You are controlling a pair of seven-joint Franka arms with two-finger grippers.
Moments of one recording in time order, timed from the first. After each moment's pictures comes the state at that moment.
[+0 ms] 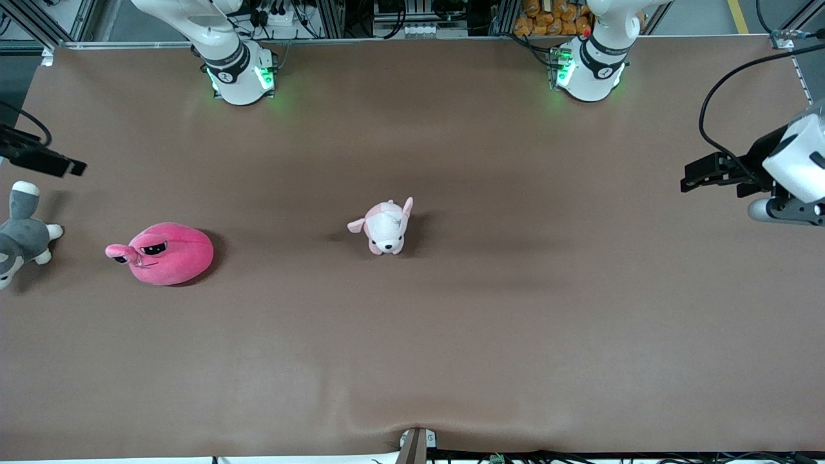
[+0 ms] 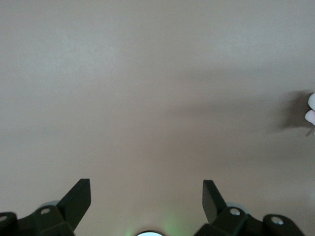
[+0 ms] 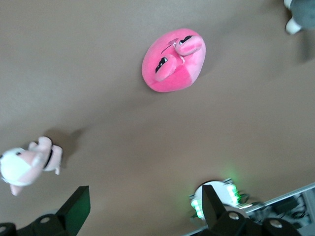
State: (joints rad) left arm 0.29 0.17 -0.42 -1.37 0.02 1.46 -0.04; right arm 0.00 0.24 -0.11 -1.10 0.12 1.09 0.39
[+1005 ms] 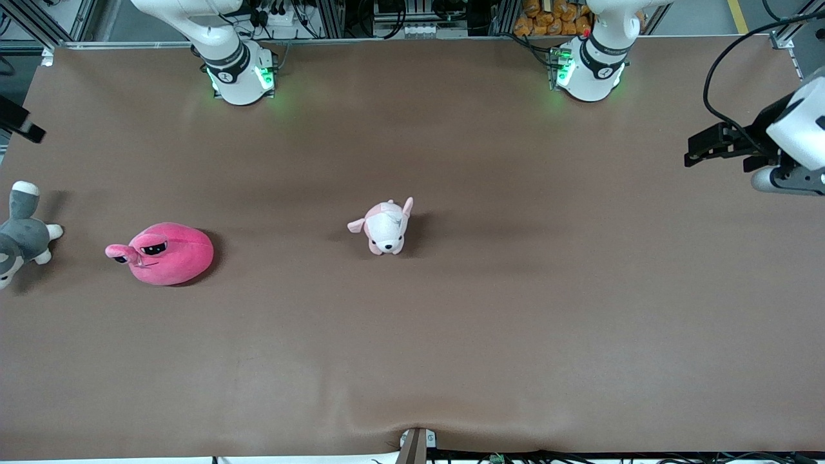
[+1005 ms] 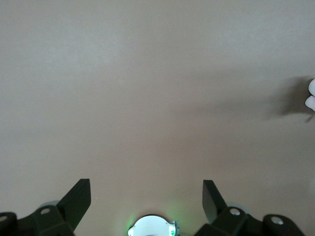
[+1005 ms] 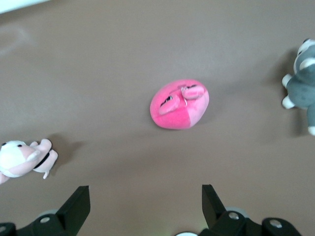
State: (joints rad) left arm 0.15 0.09 -0.29 -1.36 0.02 1.37 -0.04; right arm 0.02 -0.03 -0.15 -1.36 0.08 1.36 0.11
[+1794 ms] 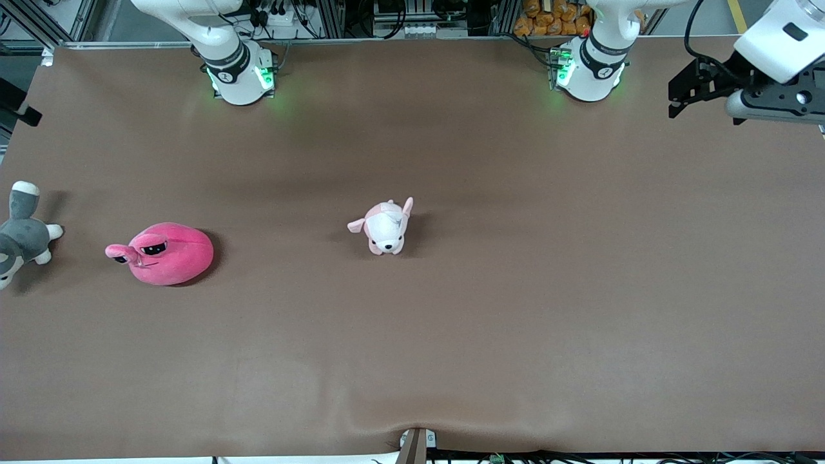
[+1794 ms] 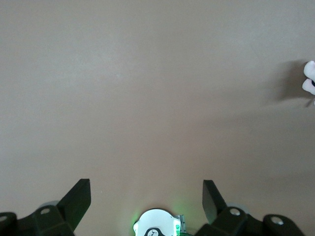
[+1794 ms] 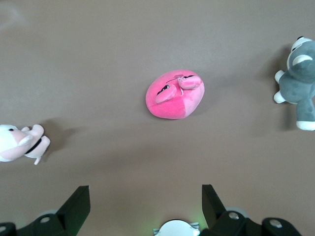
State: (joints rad) left arm 0.03 -0.11 -0.22 -1.54 0.02 1.39 -0.04; right arm 0.02 -0.03 -0.10 -1.34 0.02 1.28 0.10
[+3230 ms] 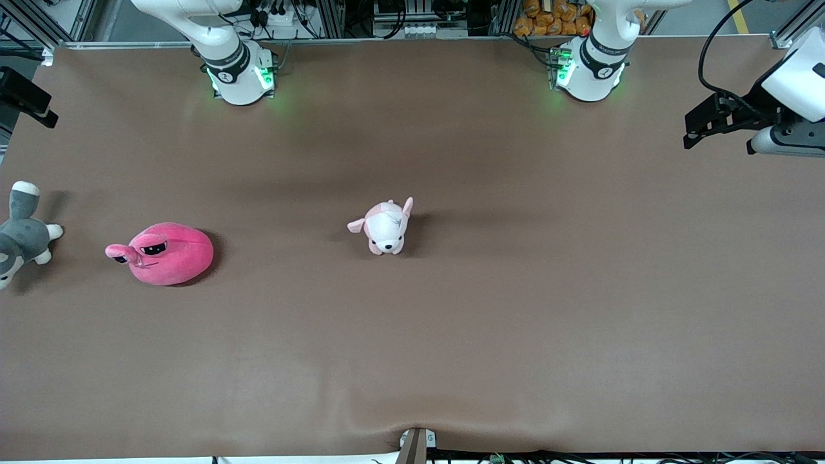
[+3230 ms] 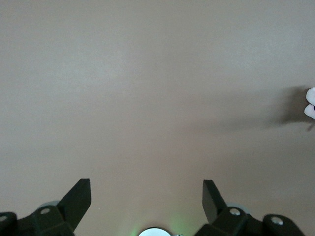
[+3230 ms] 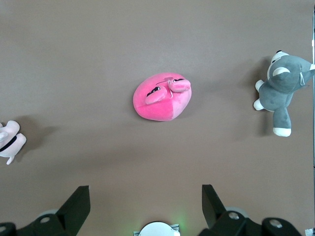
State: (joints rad) left arm -0.04 -0.01 -0.10 -1.47 0.02 1.46 -0.03; right arm 0.02 -0.03 -0.03 -1.35 -0.07 1.28 0.10
